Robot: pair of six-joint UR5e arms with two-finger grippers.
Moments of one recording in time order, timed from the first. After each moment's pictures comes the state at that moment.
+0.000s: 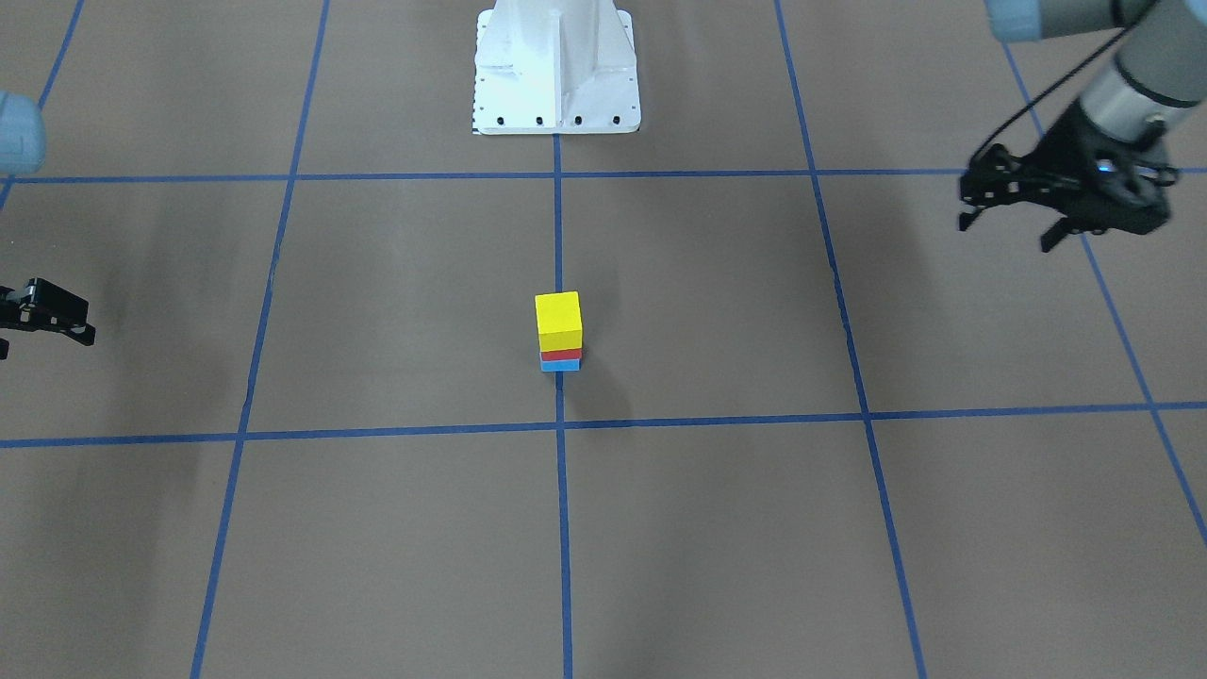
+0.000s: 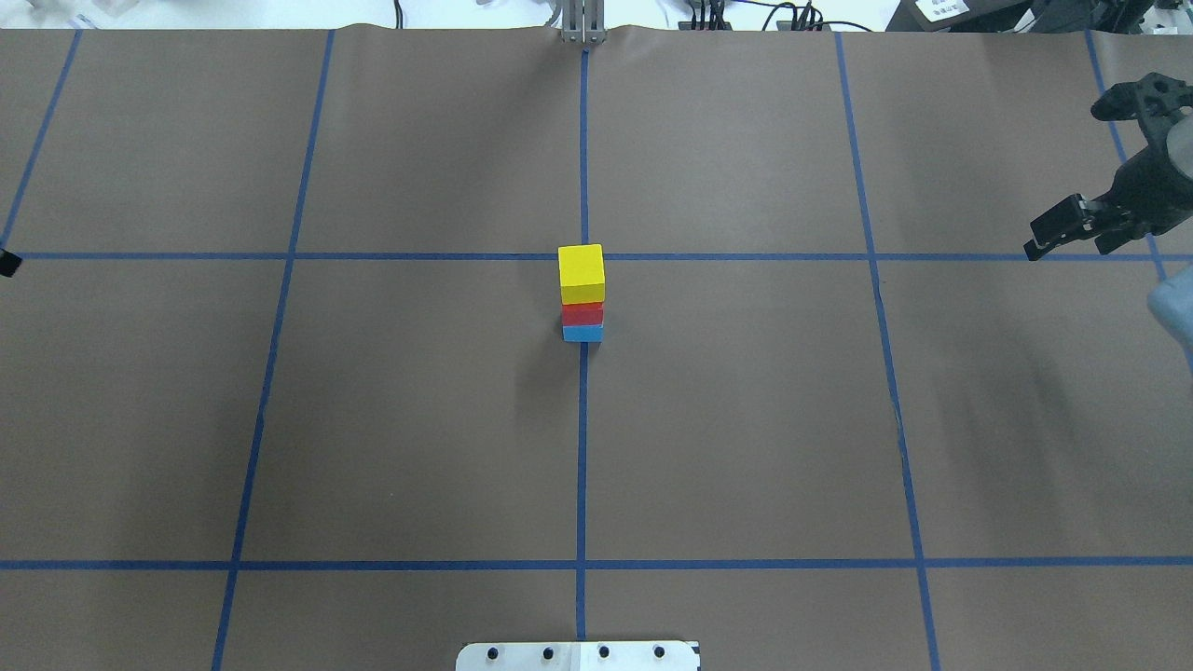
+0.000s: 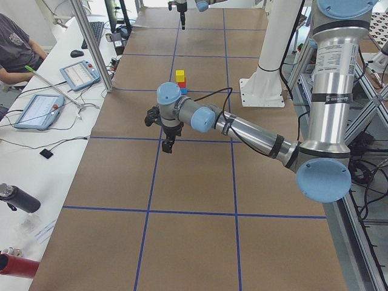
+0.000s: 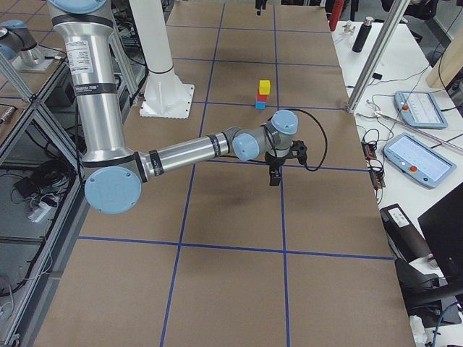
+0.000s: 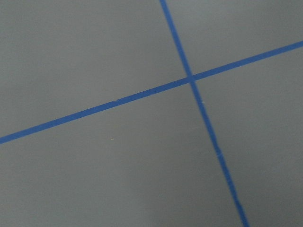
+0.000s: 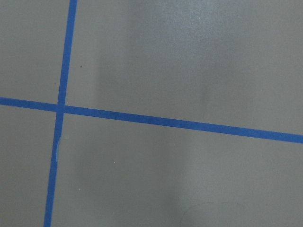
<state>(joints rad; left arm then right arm) -1.30 -1.58 -1.88 -1.63 -2.38 -0.08 1.18 -1.45 1.73 -1.44 2.32 0.45</state>
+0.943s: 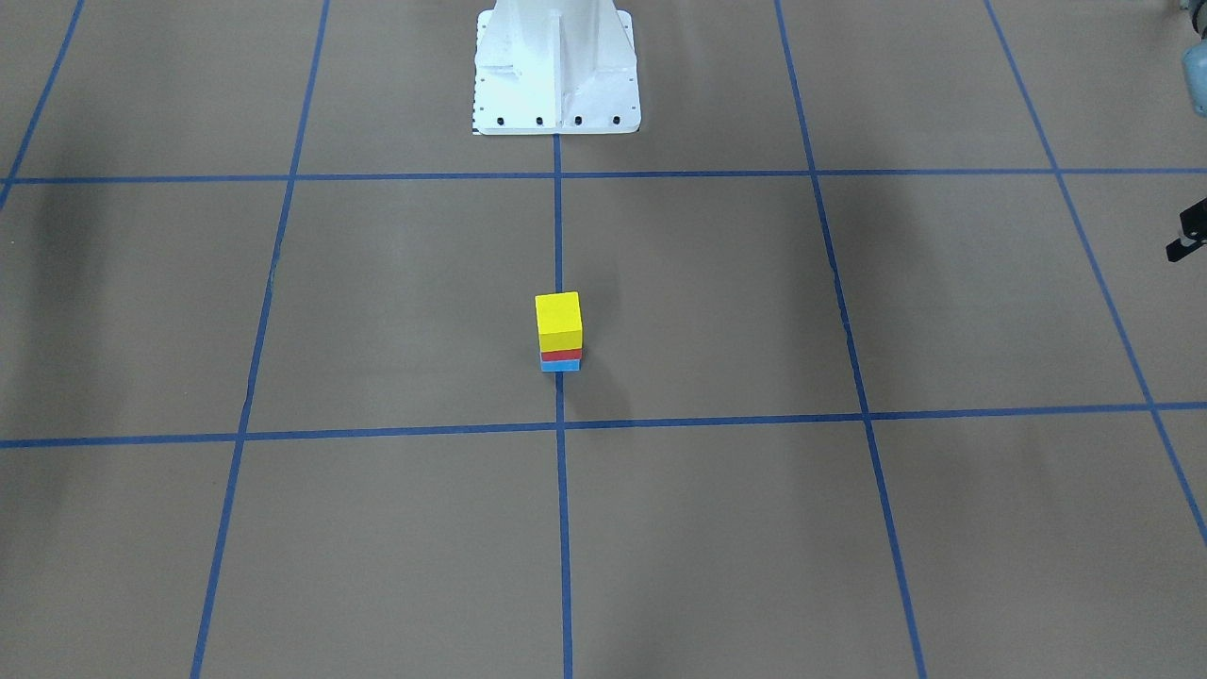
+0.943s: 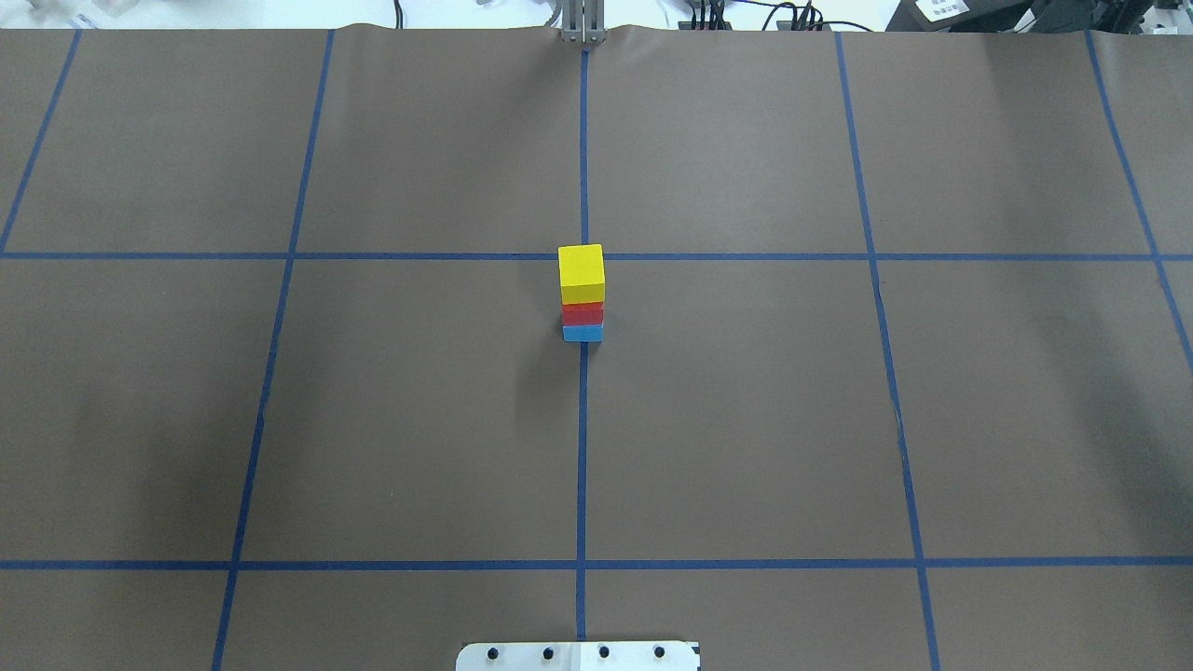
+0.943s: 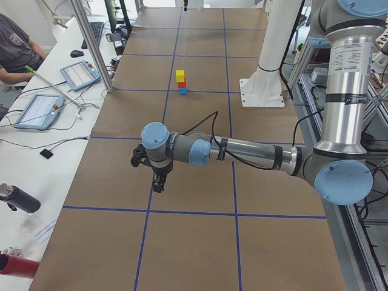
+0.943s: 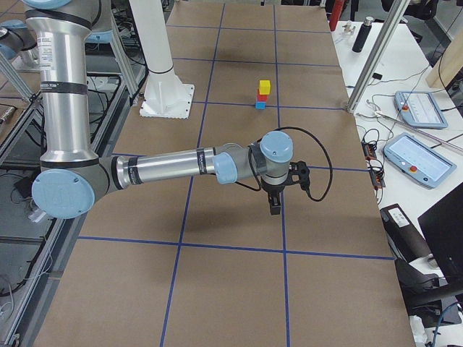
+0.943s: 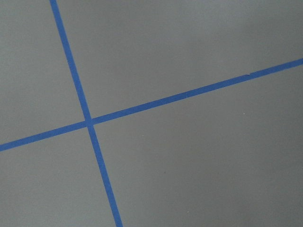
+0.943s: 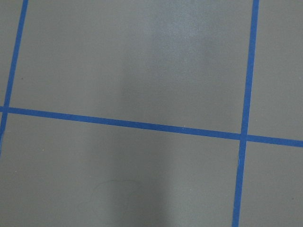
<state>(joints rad) -1.45 -1.58 -1.68 -1.63 -2.40 0.04 1.44 -1.56 1.72 -1.45 2.39 0.18</state>
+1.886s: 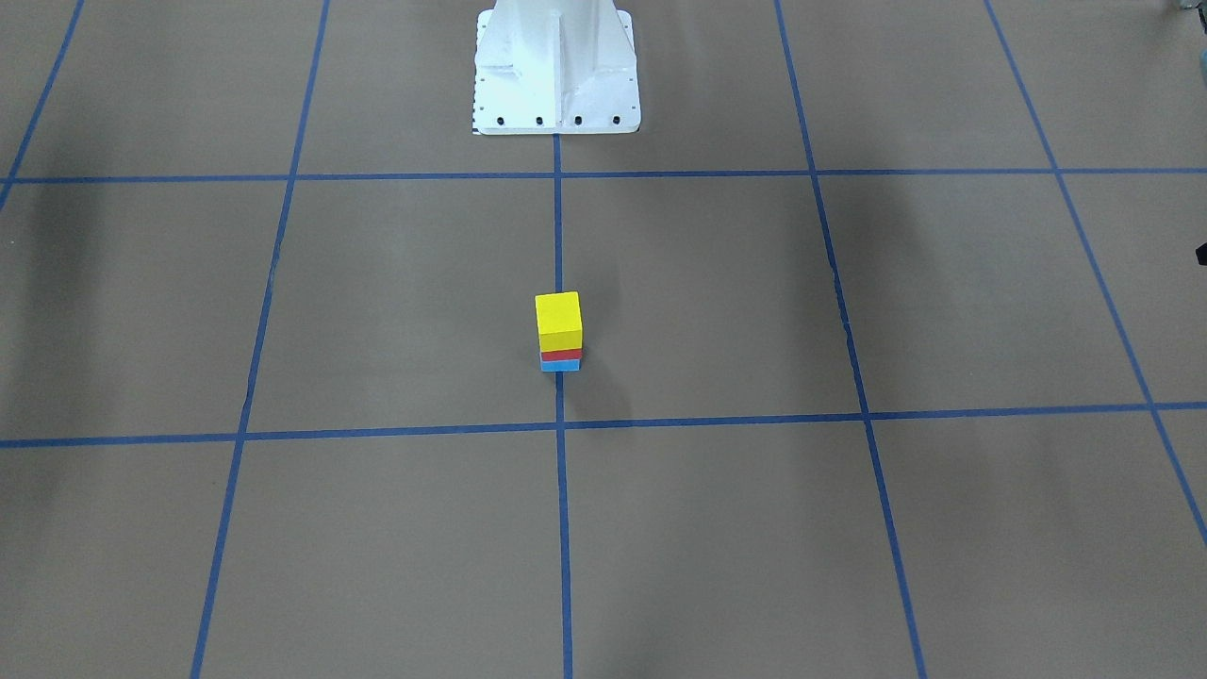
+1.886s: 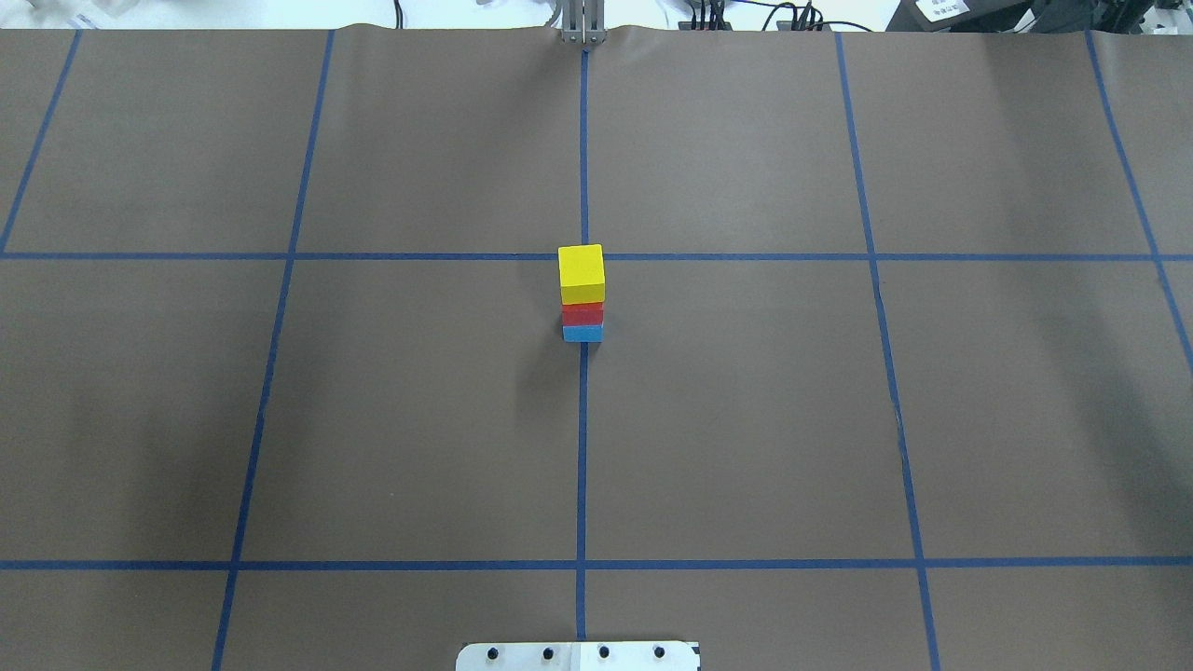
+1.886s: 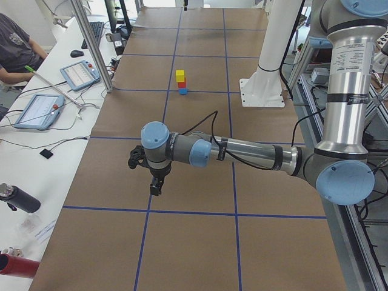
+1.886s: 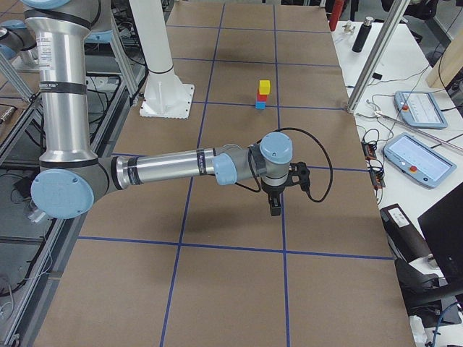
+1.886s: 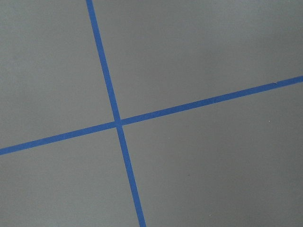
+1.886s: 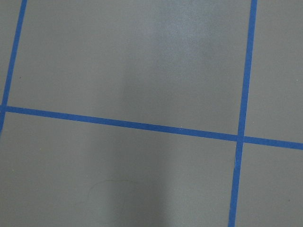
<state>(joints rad) -1.48 -1.58 -1.69 -1.63 -2.36 0.04 1.44 -1.56 1.72 -1.44 2.39 0.17</state>
